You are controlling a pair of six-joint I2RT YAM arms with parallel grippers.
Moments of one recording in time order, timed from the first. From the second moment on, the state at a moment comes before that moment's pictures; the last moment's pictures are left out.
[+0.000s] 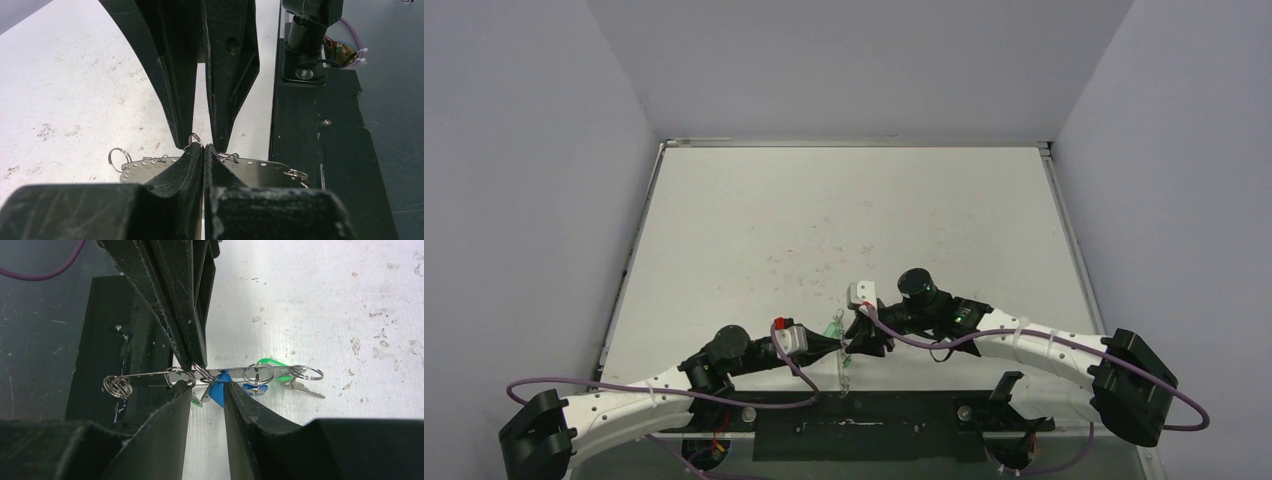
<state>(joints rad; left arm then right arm) -1.03 0.64 0.06 0.59 0.32 0.03 0.94 1.16 0.57 0.07 -0.66 -0.20</state>
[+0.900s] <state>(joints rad) -1.03 0.62 0.06 0.57 0.31 0.03 0.94 1.17 0.58 0.06 -0.68 -0.20</state>
